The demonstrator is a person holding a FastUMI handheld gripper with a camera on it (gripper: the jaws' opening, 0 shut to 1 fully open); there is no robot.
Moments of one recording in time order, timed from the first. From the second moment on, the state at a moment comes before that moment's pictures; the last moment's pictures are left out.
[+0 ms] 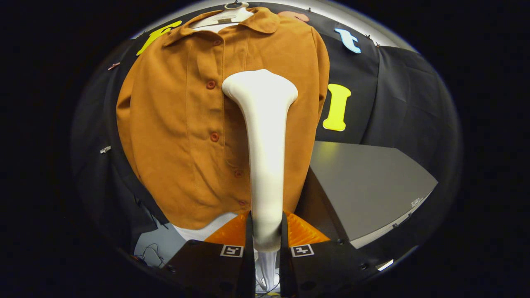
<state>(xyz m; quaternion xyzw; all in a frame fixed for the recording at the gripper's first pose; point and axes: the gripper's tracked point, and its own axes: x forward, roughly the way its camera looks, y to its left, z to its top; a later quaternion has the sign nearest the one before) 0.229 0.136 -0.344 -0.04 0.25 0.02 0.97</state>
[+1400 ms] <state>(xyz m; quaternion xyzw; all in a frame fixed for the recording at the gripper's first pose) 0.112 0.118 -0.280 0.00 0.20 0.03 0.98</state>
